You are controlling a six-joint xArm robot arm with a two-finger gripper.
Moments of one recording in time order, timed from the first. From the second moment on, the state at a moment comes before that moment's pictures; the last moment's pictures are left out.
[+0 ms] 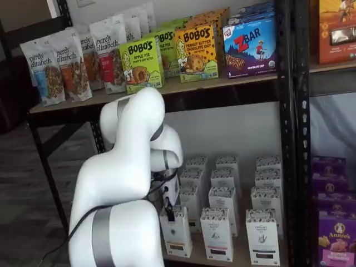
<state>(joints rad) 0.28 1.07 -1.67 0.05 0.59 -1.32</state>
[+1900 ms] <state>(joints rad) 0.27 1.18 -1.77 0.05 0.59 -1.33</state>
